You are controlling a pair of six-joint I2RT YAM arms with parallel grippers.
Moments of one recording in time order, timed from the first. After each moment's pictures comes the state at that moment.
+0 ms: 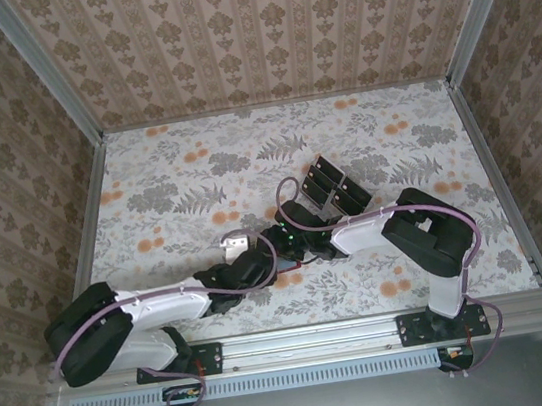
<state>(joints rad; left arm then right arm) -1.06 1.31 0.43 -0.13 -0.44 -0.85 0.85 1.83 0.86 0.23 -0.19 1.19</state>
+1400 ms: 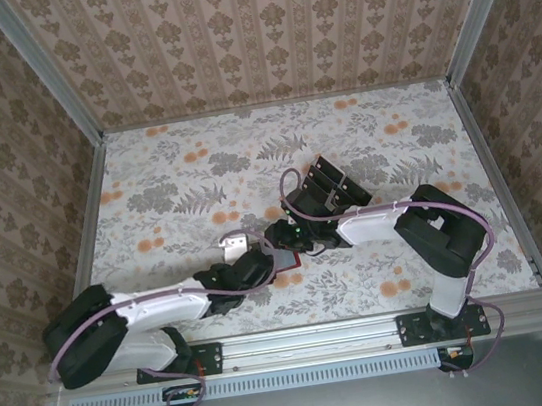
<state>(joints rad) -1.09 1.25 0.44 -0.20 -0.50 -0.88 0.79 1.78 0.89 0.07 -0.25 1.00</state>
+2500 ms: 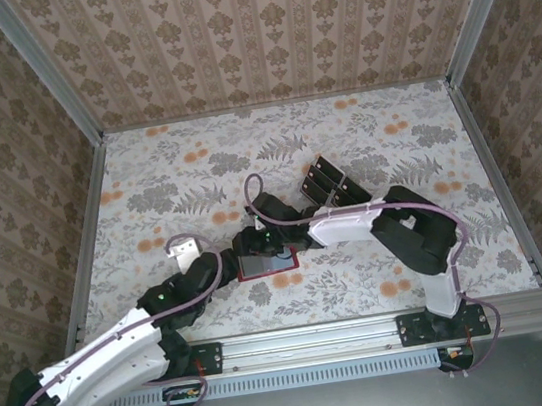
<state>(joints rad) -0.92 0.74 0.39 -0.56 -0.52 -0.99 0.88 1.89 1.13 0.01 -0.30 0.93</state>
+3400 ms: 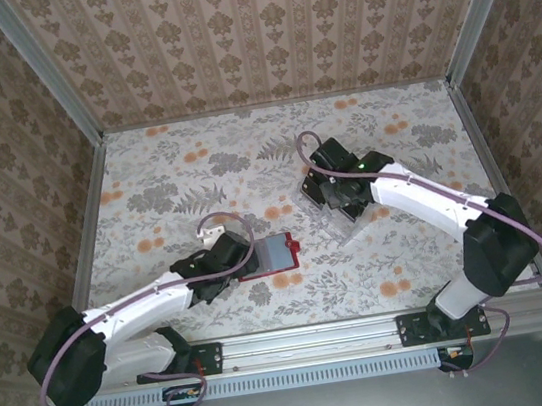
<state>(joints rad) -0.89 1.15 0.52 -0.42 -0.39 -0.85 0.57 1.54 1.20 -0.82 0.30 0.30</state>
